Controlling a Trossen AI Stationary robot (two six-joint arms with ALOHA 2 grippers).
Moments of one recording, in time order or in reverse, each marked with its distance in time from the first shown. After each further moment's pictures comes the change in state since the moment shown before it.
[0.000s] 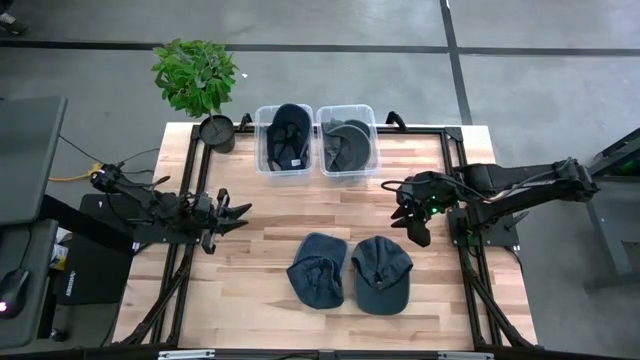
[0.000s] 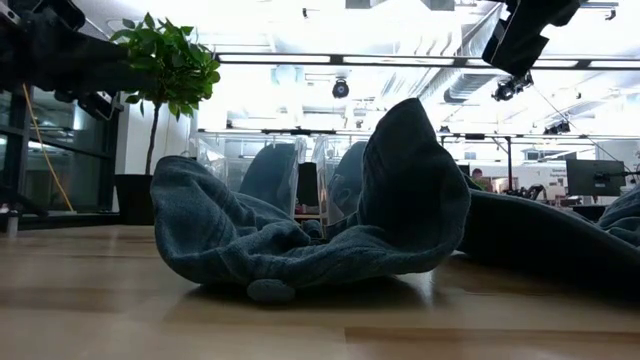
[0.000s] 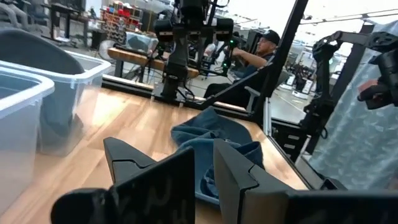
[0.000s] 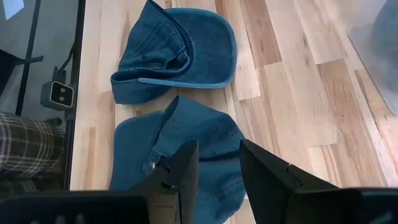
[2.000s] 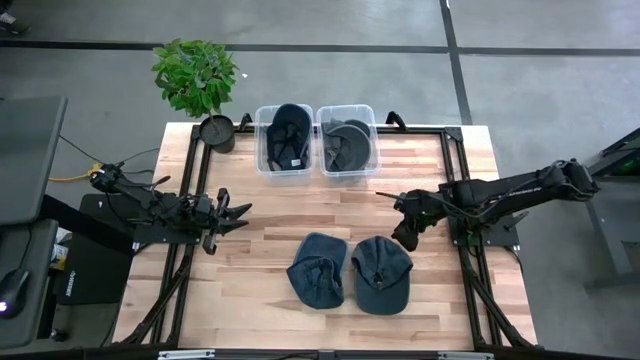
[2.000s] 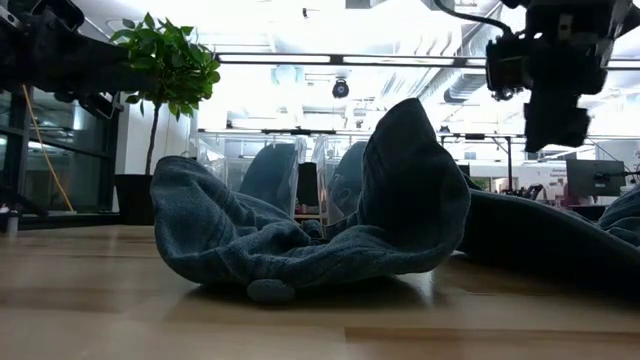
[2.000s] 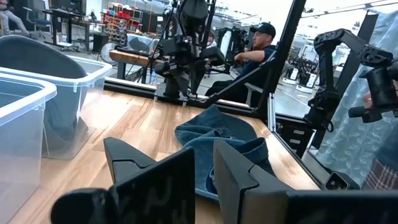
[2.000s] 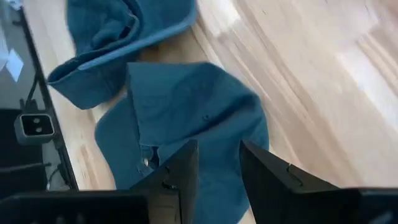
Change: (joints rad) left arm 0.000 0.005 -0.003 -0.002 0.002 0.041; right arm 0.011 -0.009 -0.321 0.228 -0.036 0.434
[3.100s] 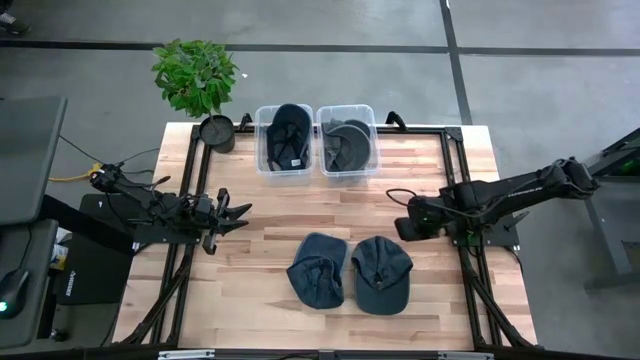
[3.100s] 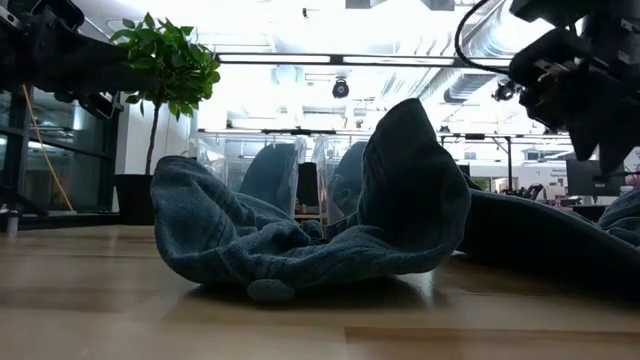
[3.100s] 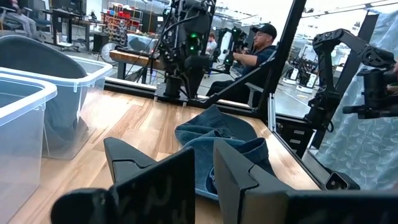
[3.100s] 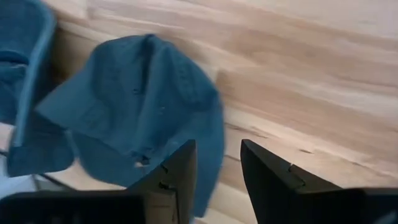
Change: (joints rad) left arm 0.000 0.000 0.000 0.000 -0.003 0.000; right arm 0.044 -0.012 0.001 -0.248 -0.032 0.760
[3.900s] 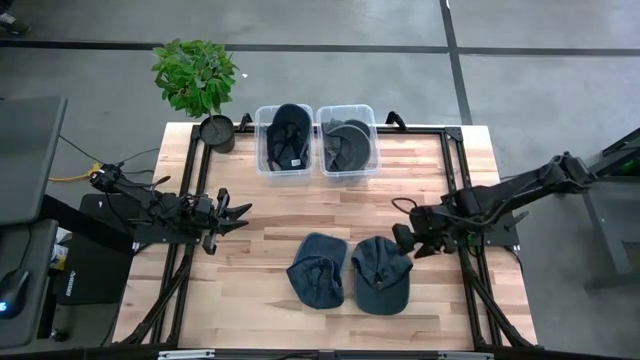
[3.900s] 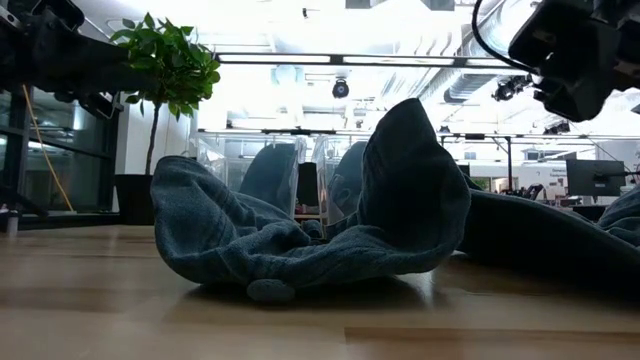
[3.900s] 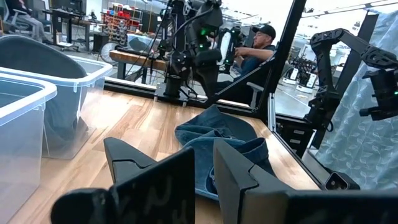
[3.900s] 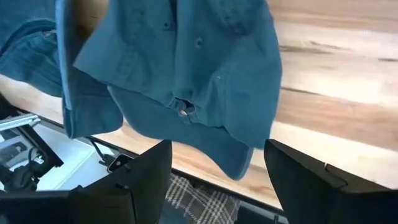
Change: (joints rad) left arm 0.000 0.000 0.000 0.000 0.001 0.000; right arm 0.120 0.002 0.000 0.169 -0.108 0.340
